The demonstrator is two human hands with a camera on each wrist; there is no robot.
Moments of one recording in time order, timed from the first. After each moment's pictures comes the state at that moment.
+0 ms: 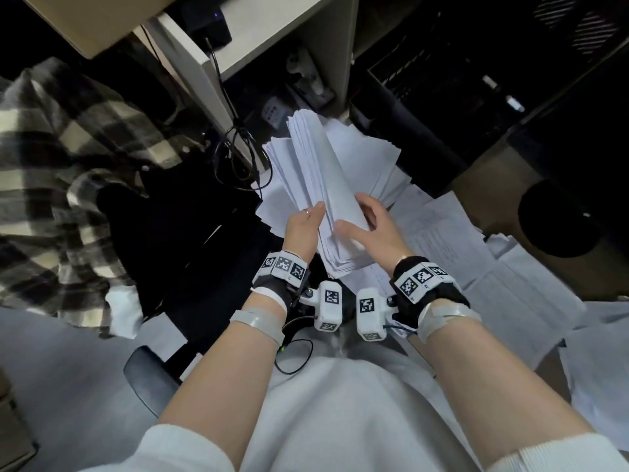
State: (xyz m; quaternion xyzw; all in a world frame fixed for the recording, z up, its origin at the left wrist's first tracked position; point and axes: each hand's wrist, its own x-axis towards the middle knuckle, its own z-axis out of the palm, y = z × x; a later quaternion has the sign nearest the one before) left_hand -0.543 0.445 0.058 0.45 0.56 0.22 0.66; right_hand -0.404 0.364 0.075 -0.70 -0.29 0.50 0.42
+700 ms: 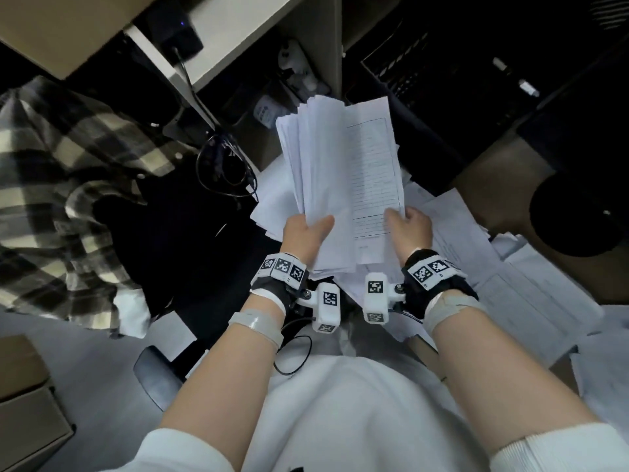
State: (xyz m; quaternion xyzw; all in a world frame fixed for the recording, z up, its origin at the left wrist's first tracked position) left_hand -0.512 0.441 0.068 0.50 0.61 0.16 0.59; right_hand -0.344 0.364 0.046 -0.81 -0.12 0.39 0.42
